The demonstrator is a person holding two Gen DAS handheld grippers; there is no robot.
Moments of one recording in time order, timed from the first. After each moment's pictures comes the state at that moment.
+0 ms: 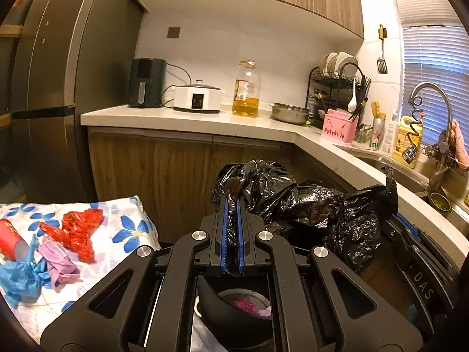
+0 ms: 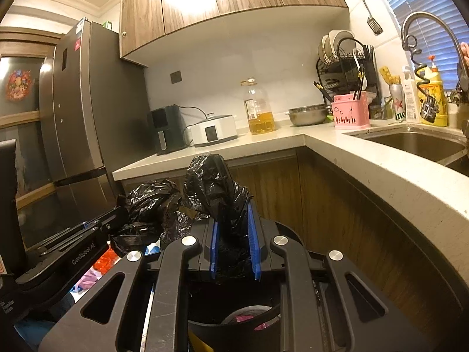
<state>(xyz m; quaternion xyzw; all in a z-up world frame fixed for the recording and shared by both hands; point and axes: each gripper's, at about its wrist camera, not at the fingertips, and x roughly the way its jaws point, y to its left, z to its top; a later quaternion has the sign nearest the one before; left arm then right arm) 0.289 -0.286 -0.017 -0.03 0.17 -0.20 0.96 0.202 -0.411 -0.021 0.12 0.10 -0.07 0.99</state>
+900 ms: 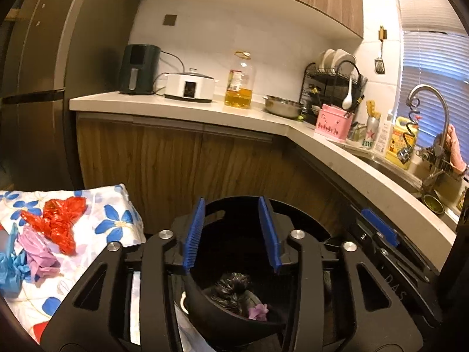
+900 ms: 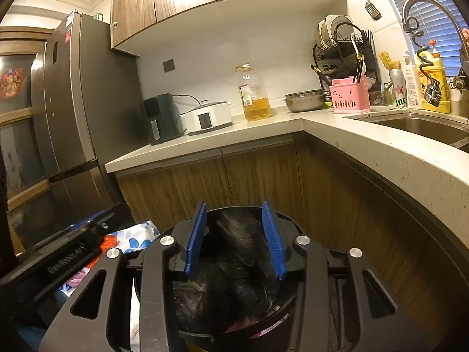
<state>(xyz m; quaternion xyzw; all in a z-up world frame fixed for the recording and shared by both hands) 0.305 -0.285 -0.032 -0.05 0.19 -0.22 0.95 0.228 -0.423 -0.036 0.13 0.13 -0.07 0.98</state>
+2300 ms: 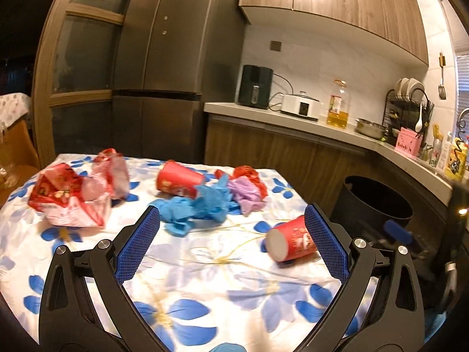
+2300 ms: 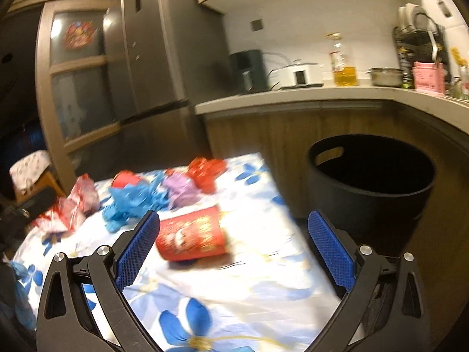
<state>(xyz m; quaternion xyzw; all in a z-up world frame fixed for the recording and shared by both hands) 0.134 -0.026 -0.051 -0.07 0.16 -0.01 0.98 0.179 -0.238 -0.083 0.08 0.21 0.12 0.97</state>
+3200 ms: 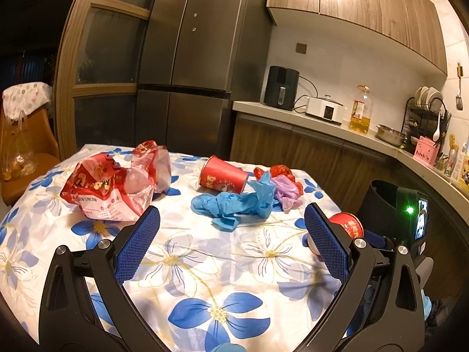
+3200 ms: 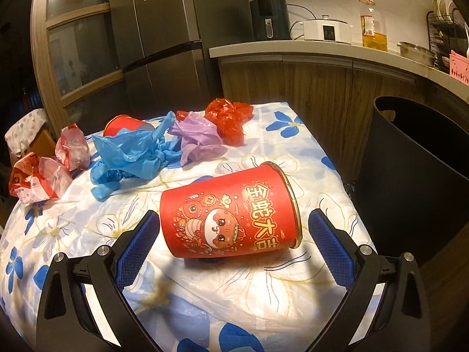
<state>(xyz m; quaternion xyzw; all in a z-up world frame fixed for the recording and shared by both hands) 0.121 0.020 -0.058 -0.08 0.17 0.04 0.98 0.234 -0.187 -0.122 0.04 0.32 0.14 0.94</state>
